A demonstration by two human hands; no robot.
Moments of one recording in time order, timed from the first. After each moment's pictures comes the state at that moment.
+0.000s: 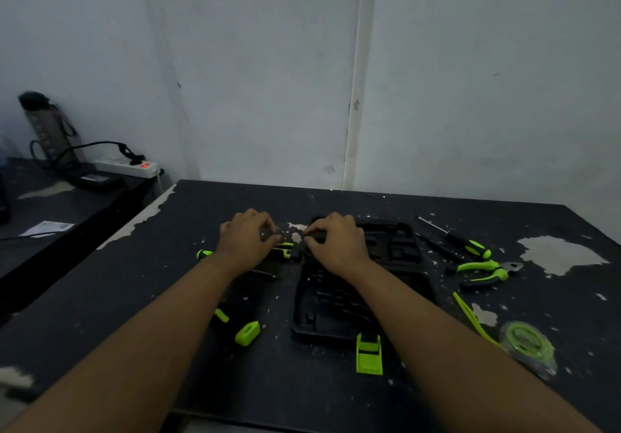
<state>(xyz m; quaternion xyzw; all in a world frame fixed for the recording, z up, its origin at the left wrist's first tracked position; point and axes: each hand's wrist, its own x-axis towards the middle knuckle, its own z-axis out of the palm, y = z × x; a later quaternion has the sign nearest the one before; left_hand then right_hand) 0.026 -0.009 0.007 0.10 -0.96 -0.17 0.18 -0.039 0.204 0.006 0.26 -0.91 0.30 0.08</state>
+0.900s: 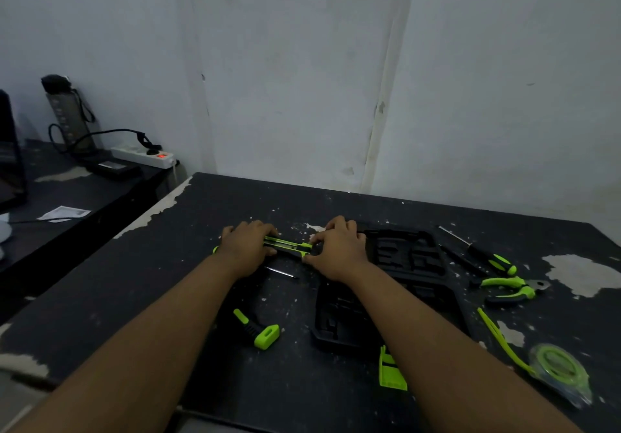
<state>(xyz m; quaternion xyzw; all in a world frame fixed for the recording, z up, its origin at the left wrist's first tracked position) 0.028 -0.055 -0.012 0.10 -0.99 -0.11 0.06 -0.038 0.163 0.000 0.27 -0.95 0.15 0.02</state>
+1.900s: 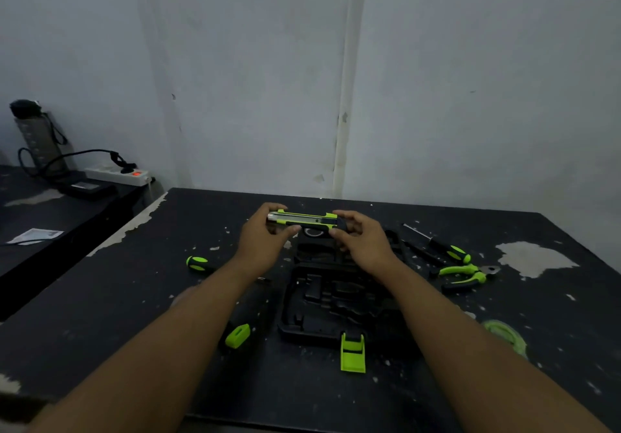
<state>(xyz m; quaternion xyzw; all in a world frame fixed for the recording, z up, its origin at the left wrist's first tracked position) 0.026 0.050 0.022 0.04 -0.80 -0.54 0.26 -0.052 0.268 0.021 0.21 -0.77 0.61 0.00</state>
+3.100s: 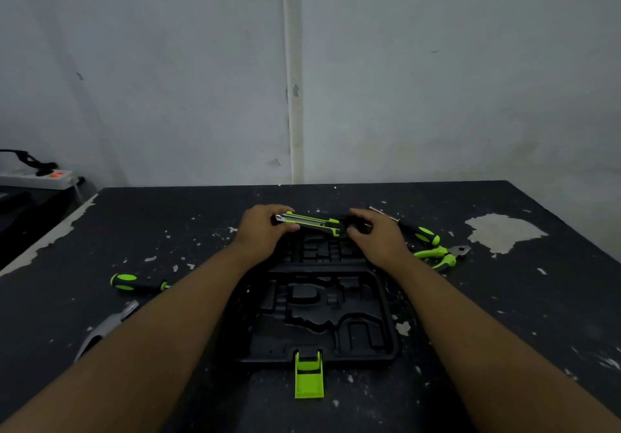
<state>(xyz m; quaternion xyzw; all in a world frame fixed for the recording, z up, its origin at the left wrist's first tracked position) -0.082 0.102 -0.008 0.00 -0.89 -0.41 0.18 -0.127 0.367 -0.028 0.15 -0.89 0.43 0.11</state>
